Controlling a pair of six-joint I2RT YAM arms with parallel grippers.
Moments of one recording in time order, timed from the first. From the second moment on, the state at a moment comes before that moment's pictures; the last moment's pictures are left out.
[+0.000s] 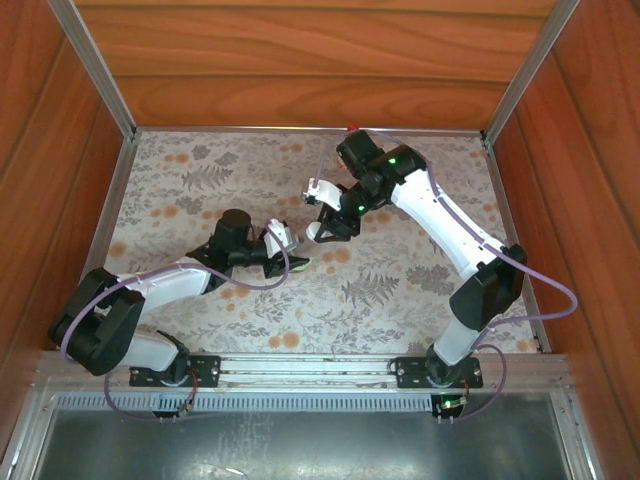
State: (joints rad) left arm -0.60 1.38 0.56 0.36 0.68 0.37; right arm 0.66 1.70 1.74 -1.28 -0.56 -0.72
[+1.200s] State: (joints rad) left arm -0.60 1.38 0.58 0.35 0.67 0.37; right arm 0.67 1.64 1.69 -1.20 -0.57 -0.53
